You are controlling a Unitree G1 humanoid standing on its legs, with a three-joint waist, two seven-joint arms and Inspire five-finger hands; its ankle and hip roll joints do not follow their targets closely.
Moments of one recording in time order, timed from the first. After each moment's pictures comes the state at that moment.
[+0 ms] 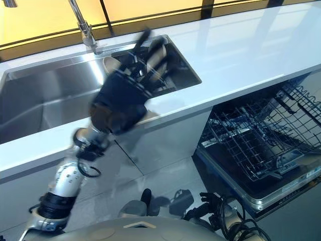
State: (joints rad) left arm -0.09 0.45 0.03 -0.39 -1.01 -0.12 -0.47; right arm 0.00 -0.27 0.32 1.13 -0.01 -0.01 0.07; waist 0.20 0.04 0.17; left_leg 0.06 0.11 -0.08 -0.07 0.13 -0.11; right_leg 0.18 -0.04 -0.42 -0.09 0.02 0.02
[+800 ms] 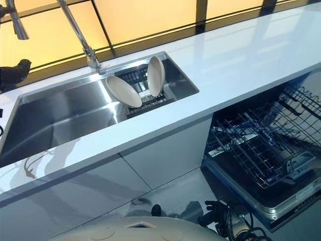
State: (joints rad) left arm -0.04 1.16 0.29 0.13 0.47 -0.21 0.29; right arm 0.05 -0.31 0.29 1.11 -0.04 0.02 0.14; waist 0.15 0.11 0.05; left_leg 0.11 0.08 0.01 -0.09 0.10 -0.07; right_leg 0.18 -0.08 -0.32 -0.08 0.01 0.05
